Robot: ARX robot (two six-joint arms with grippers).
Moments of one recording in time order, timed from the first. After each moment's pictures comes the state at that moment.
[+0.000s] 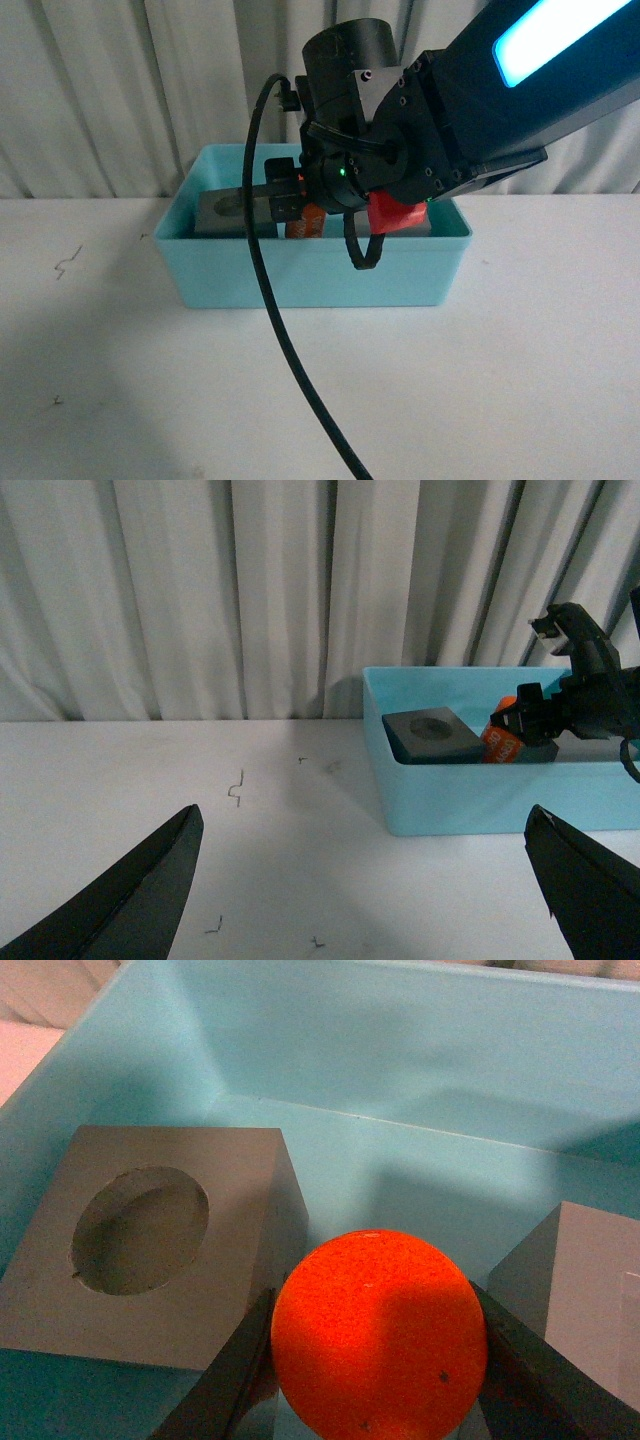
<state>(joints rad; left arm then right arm) 0.00 0.00 0.01 0.00 0.00 -0.01 0.49 2.39 1.66 0.21 0.08 0.12</state>
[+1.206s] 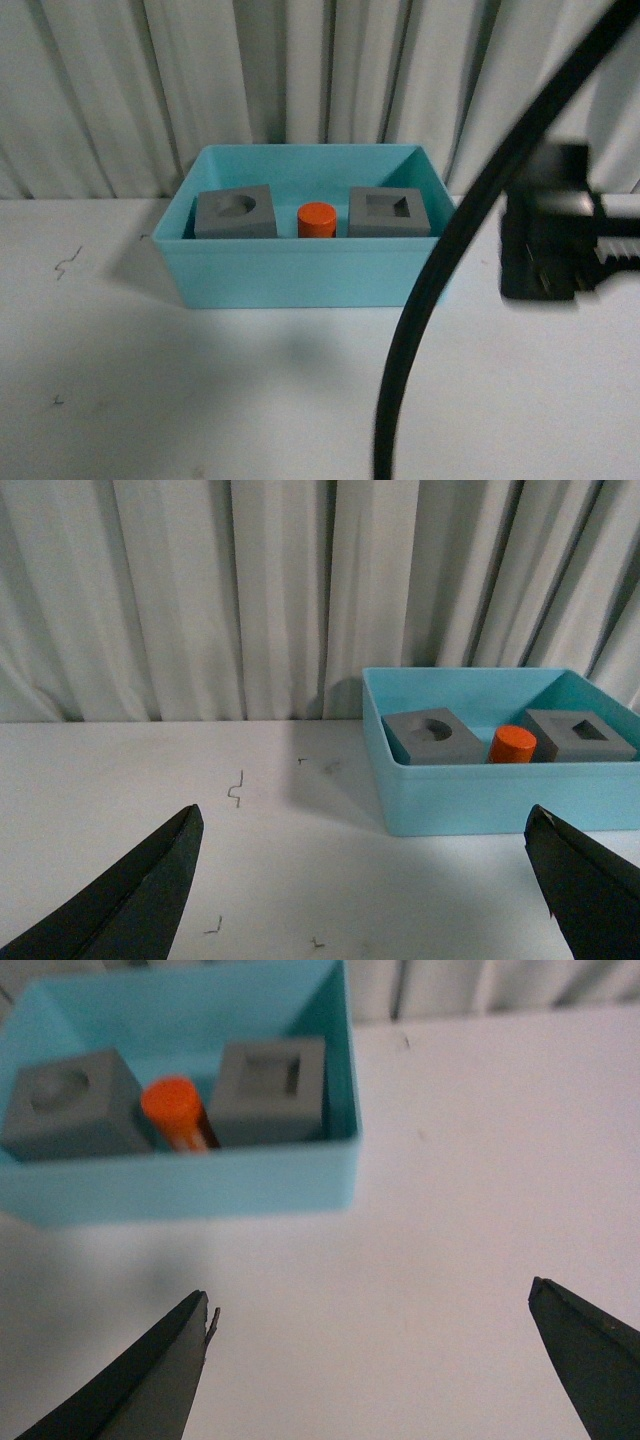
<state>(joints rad) 0.00 0.00 0.01 0.00 0.00 -0.01 0.51 1.28 0.59 0.13 0.38 0.31</state>
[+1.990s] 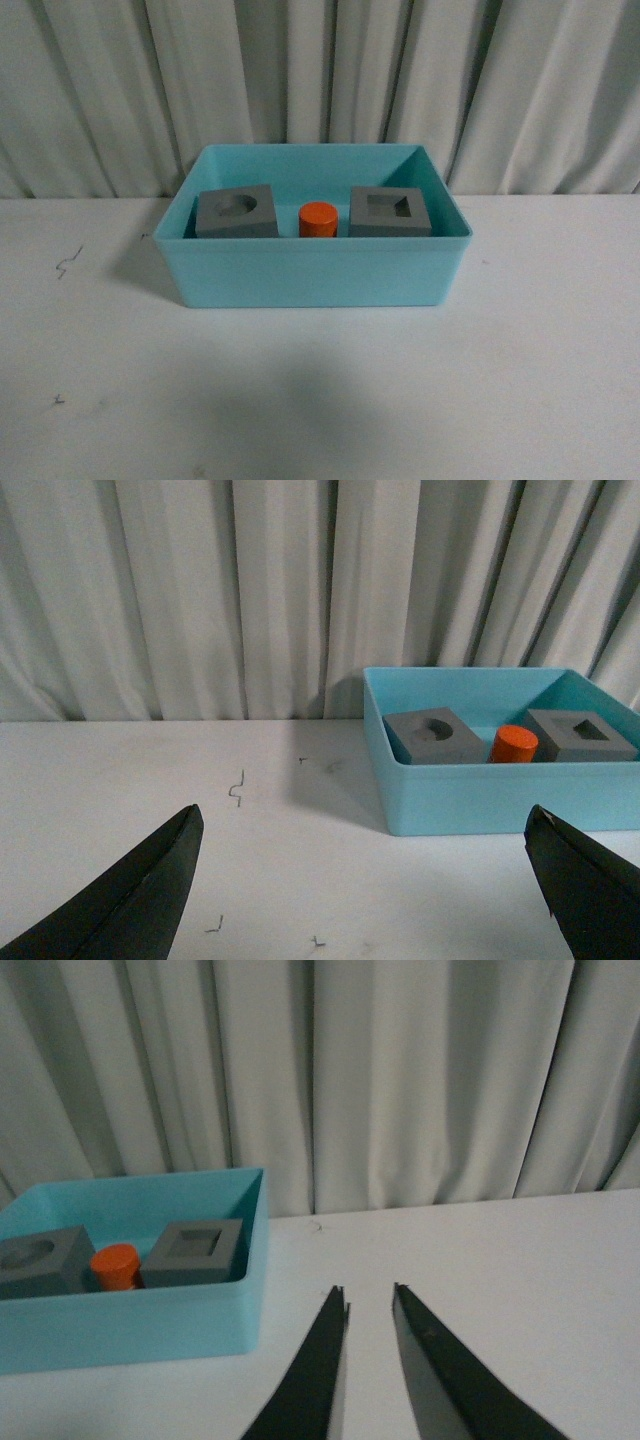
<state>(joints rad) 0.00 0.00 0.01 0.00 0.00 -0.01 0.29 0.92 0.06 0.87 0.30 0.02</state>
